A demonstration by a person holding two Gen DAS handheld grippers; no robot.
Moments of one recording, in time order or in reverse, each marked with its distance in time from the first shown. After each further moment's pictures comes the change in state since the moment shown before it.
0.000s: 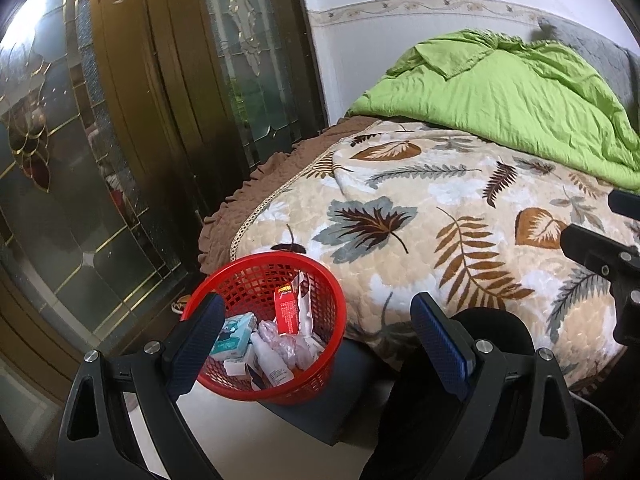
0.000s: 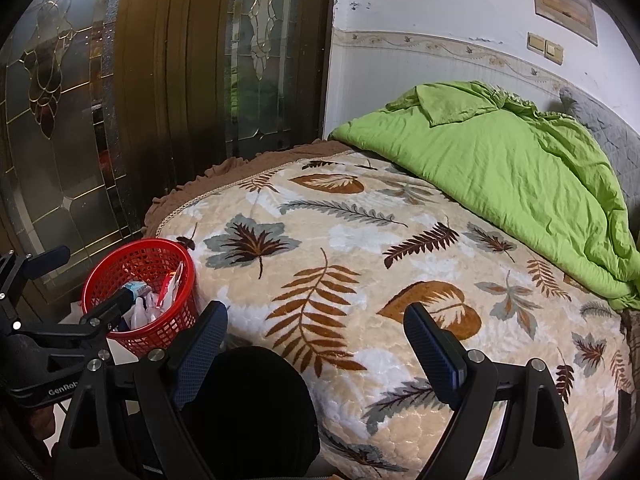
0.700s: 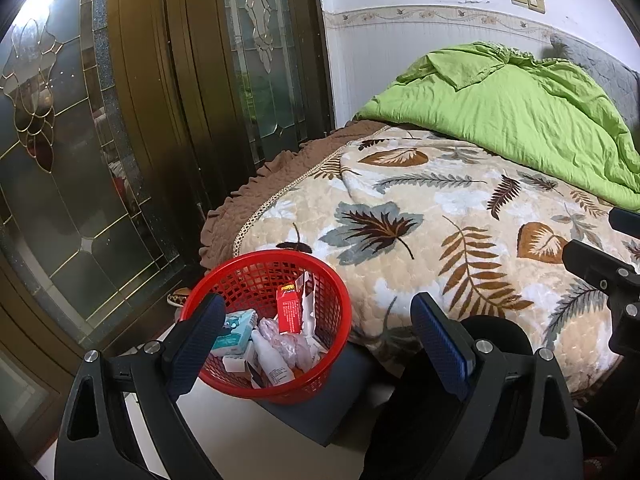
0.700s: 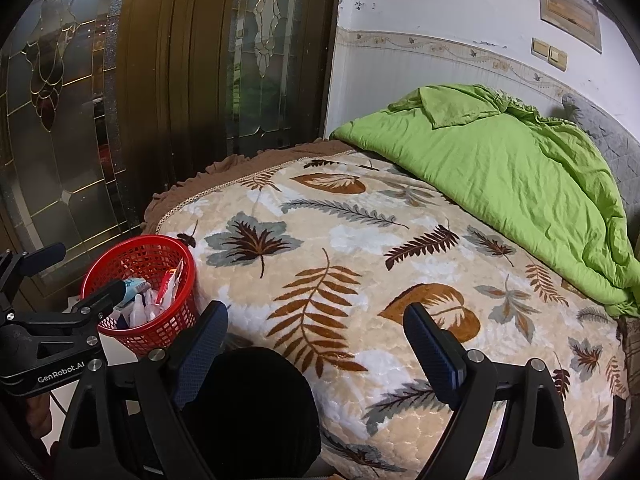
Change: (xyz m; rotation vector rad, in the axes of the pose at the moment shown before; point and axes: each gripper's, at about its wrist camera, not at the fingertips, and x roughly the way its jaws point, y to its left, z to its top) left arm 0.000 0.014 -0.002 -0.073 -0.003 -0.009; right arm -0.002 0.005 0.003 -0.024 0.004 -0.006
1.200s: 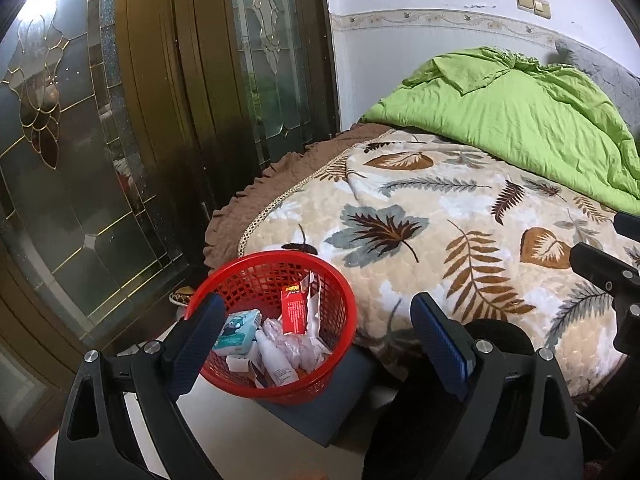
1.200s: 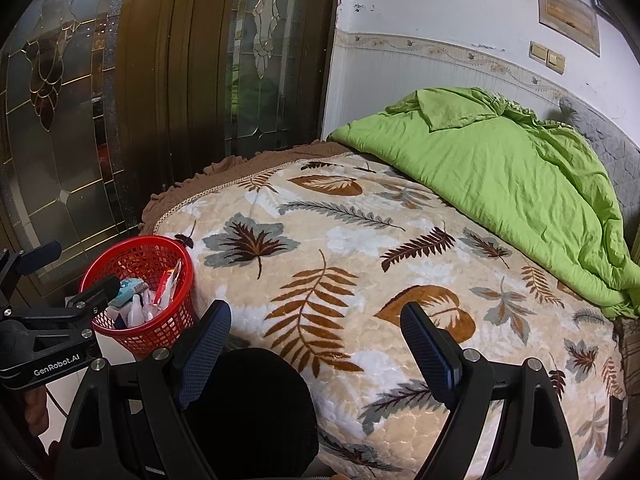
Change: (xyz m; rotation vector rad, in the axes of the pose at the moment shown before) left arm -0.004 0.006 -0.001 -0.016 -0.013 0.008; right arm -0.005 0.000 -0.001 -0.007 -0.004 -0.012
